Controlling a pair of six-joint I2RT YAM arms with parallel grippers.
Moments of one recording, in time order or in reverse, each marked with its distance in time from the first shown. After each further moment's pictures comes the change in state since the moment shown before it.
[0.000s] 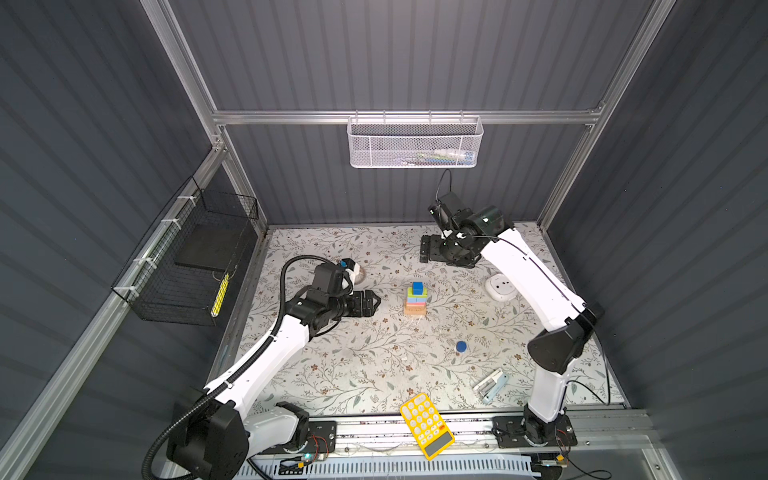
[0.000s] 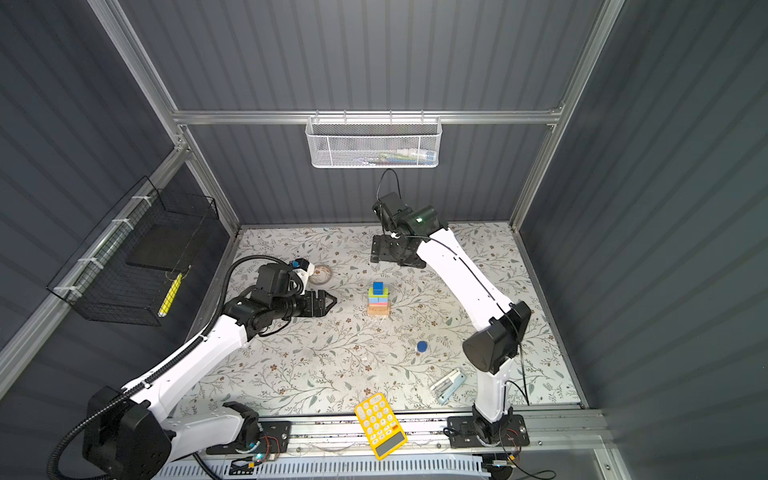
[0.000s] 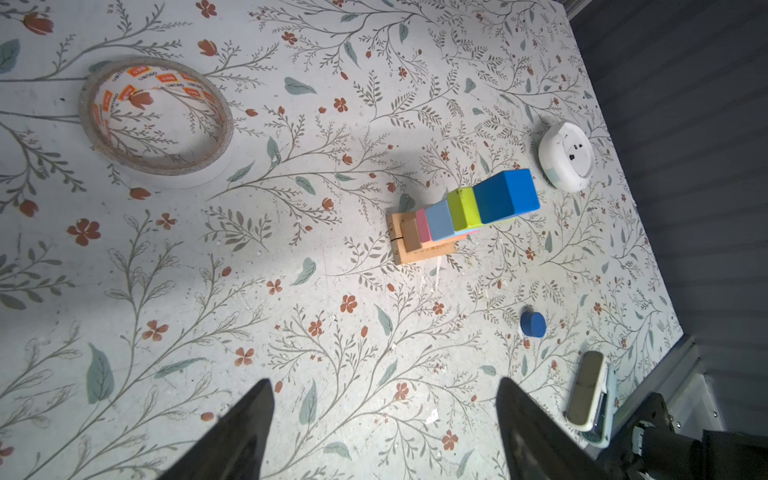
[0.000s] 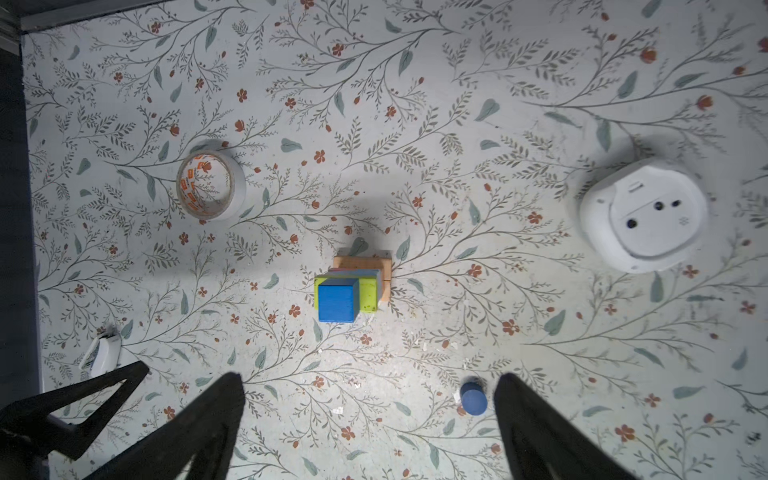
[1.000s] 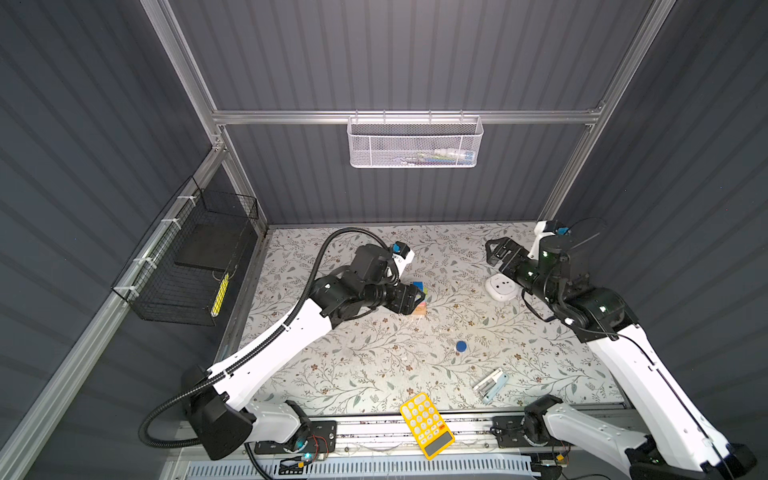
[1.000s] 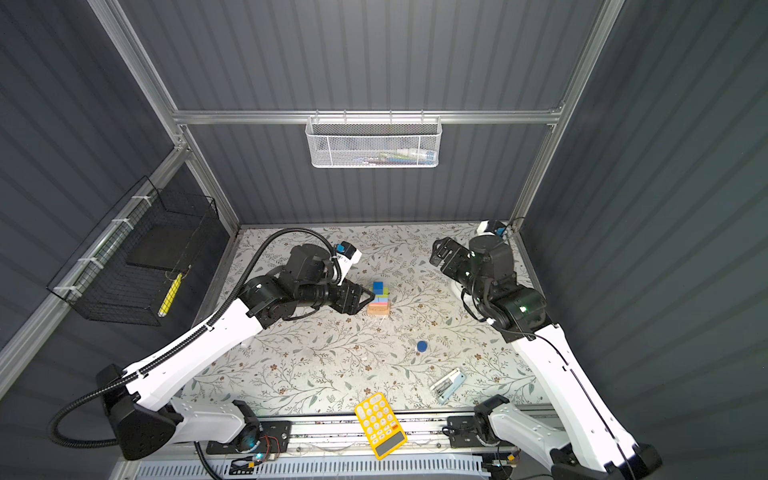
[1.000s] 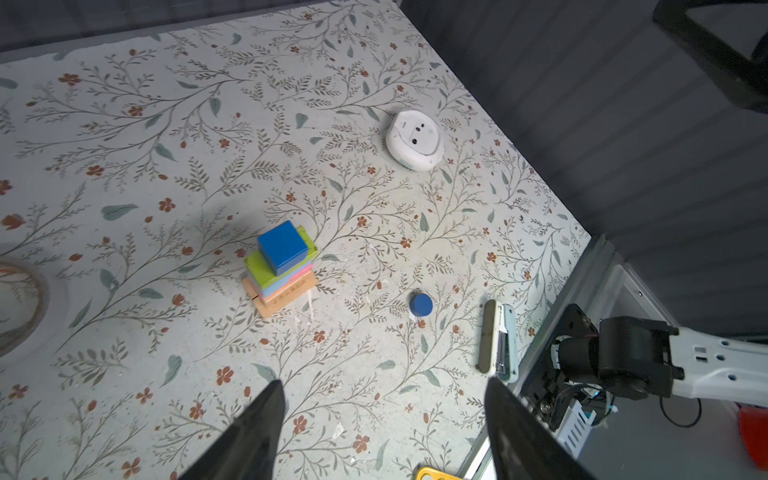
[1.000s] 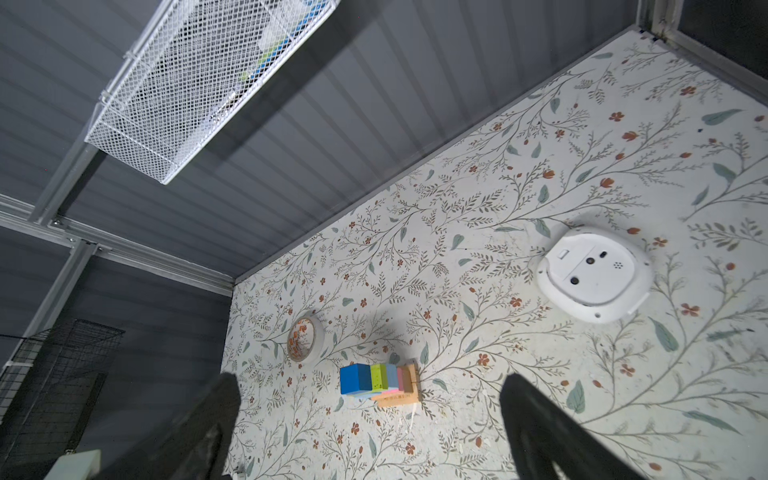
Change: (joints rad) left arm -0.394 0.178 0.431 -0.169 -0.081 0.097; right arm -0.211 -0.859 -0.852 0.649 0.027 0.134
